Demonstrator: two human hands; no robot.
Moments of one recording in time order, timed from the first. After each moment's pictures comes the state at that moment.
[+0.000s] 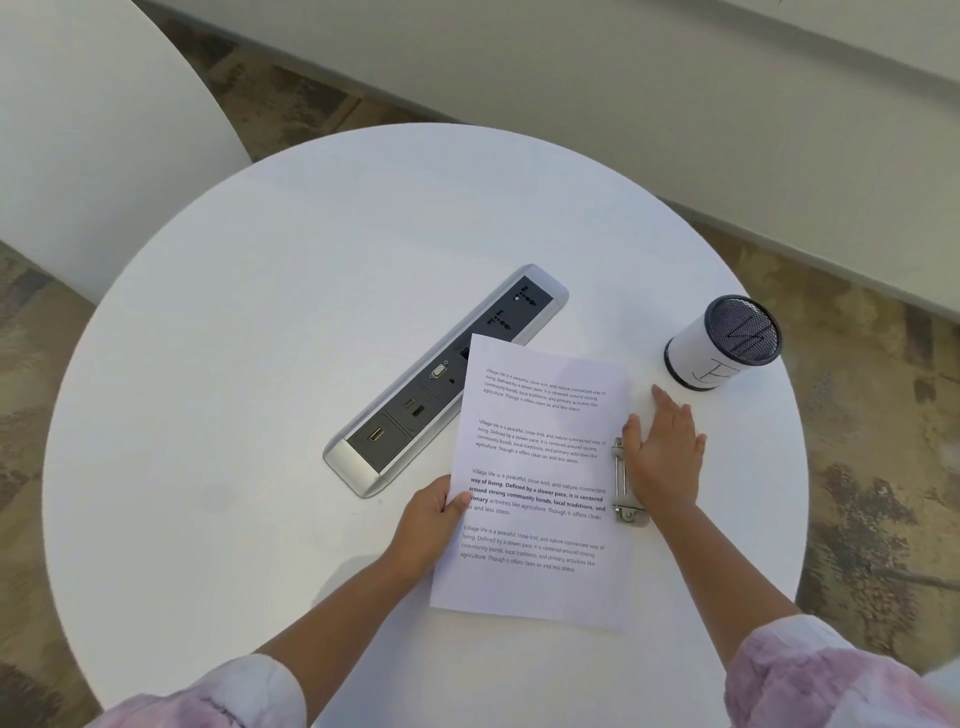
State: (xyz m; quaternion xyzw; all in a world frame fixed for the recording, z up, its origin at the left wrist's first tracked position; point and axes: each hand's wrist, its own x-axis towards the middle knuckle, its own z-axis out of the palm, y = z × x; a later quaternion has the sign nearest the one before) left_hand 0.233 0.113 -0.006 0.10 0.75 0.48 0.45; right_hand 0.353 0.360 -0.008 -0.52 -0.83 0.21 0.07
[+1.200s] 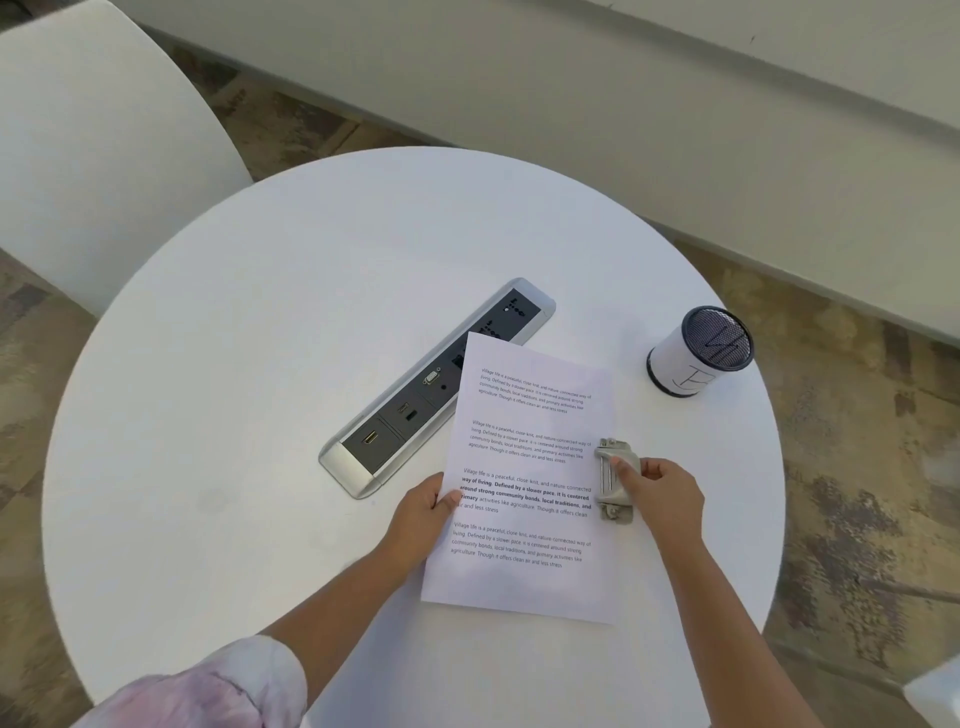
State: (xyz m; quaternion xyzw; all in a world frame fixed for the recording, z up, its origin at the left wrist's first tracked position) left_hand 0.230 0.115 -0.005 0.11 0.74 0.49 0.45; right_hand 0.382 0.334 0.037 -0.61 -0.68 0.39 0.07
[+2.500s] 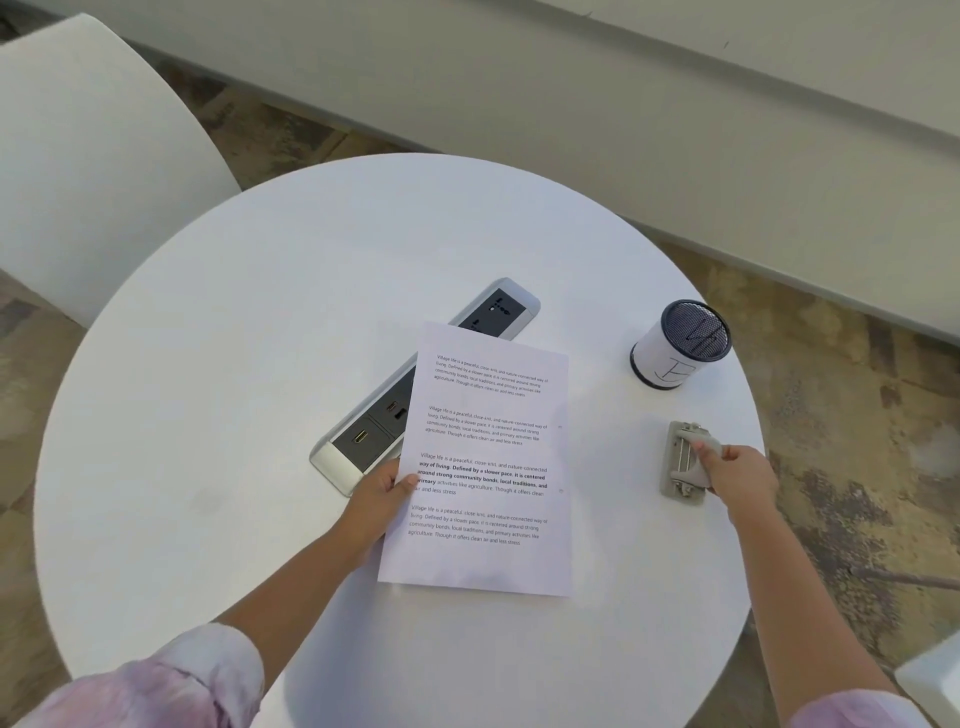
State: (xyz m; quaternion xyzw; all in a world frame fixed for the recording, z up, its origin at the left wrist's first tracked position) left_hand 0.208 0.099 0.020 0.04 0.70 0.53 0.47; right_hand 0.435 0.420 0.037 -0.67 -0.66 0.32 0.06
